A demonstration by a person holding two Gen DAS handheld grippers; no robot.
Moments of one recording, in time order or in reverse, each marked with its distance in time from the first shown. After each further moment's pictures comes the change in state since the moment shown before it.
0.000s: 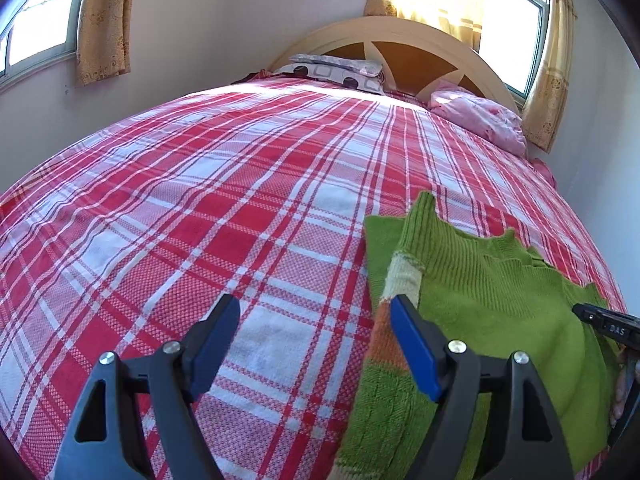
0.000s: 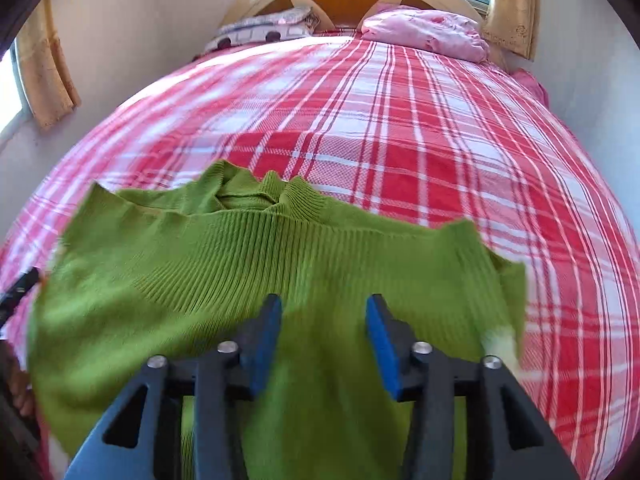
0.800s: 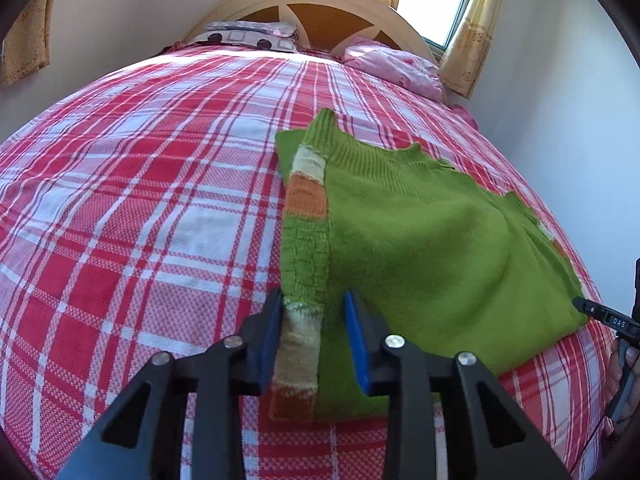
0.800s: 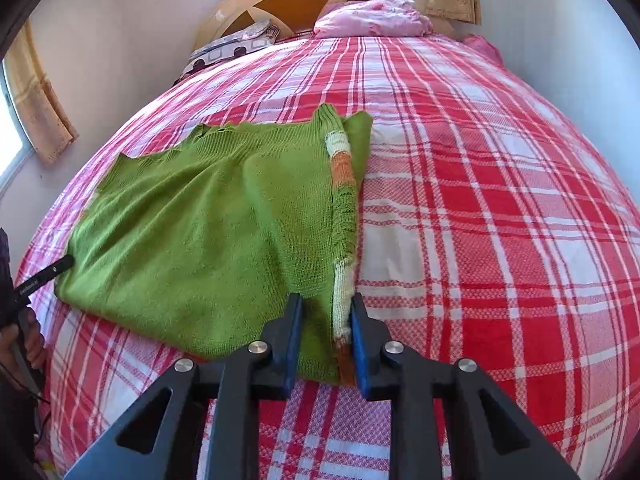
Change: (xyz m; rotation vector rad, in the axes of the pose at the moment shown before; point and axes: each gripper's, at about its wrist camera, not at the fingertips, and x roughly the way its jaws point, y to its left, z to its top) left arm -0.031 -0.004 -0.047 0.165 0.145 -0.290; right arm -0.095 -0.065 -0.136 0.134 -0.019 -0.020
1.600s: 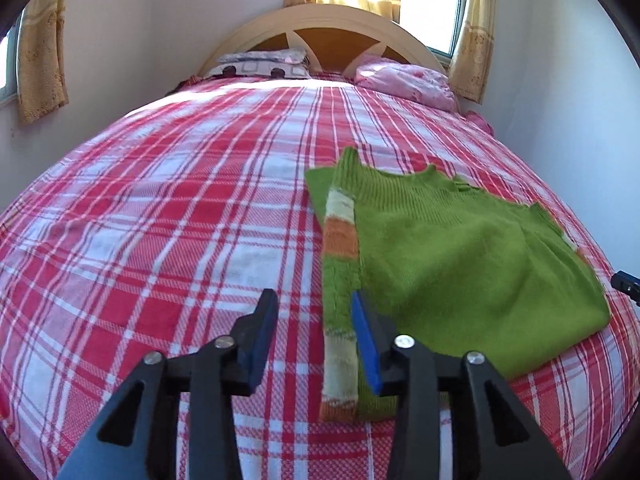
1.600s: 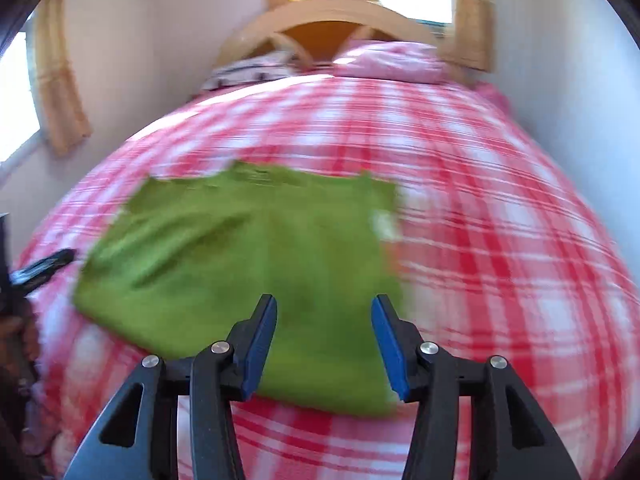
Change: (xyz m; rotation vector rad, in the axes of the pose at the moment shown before) left arm -0.031 0.000 0.011 0.069 -0.098 0.126; right arm -0.032 0.063 0.026 -0.116 -0.109 0.070
